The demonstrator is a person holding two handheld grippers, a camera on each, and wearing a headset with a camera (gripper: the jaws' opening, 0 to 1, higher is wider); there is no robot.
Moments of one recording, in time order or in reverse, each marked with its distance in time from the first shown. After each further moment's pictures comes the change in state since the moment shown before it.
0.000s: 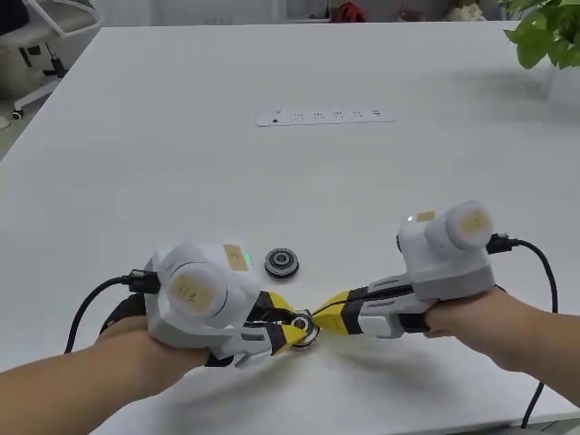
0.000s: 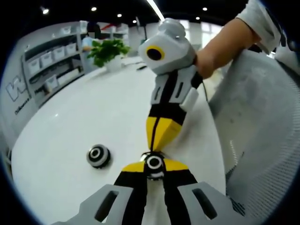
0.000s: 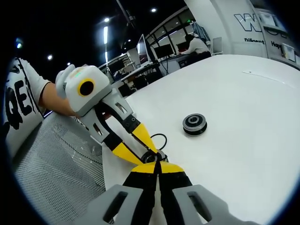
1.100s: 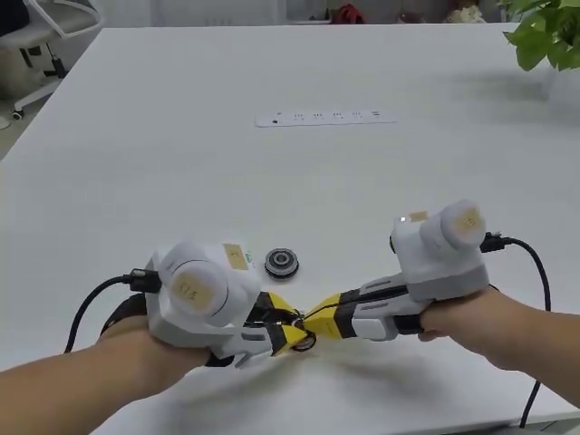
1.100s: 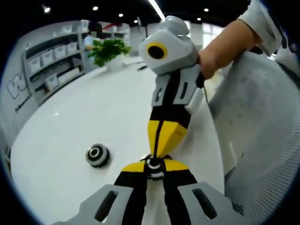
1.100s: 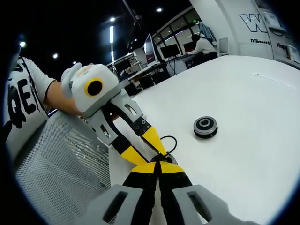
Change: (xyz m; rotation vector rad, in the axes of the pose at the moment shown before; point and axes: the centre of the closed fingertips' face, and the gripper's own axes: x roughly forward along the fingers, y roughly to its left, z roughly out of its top) left arm 0.001 -0.002 0.001 -0.015 -0.003 -0.002; right arm 0.005 0.014 0.002 -0.026 0.007 0.057
